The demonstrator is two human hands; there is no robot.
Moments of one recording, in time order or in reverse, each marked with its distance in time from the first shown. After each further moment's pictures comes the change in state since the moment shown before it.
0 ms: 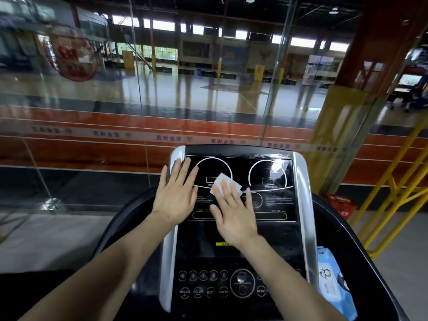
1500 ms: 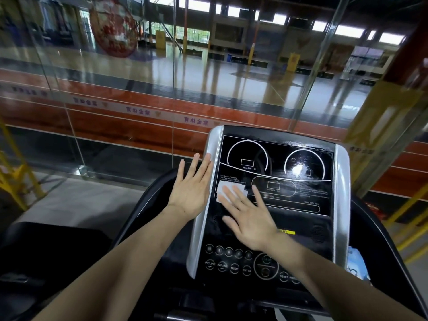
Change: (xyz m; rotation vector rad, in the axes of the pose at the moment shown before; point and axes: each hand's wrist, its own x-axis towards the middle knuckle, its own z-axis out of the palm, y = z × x) left_hand -0.065 -0.027 0.003 0.021 -0.146 -0.044; right_hand -0.027 -0.025 0.020 -0.194 -0.108 -0.436
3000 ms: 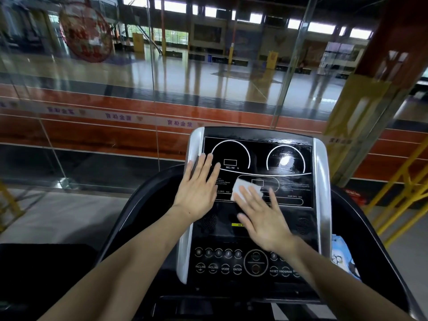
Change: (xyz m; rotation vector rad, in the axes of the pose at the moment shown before) left_hand 0.028 0.043 0.004 -0.012 0.121 0.130; right_hand -0.047 0.043 0.006 0.074 0.027 0.239
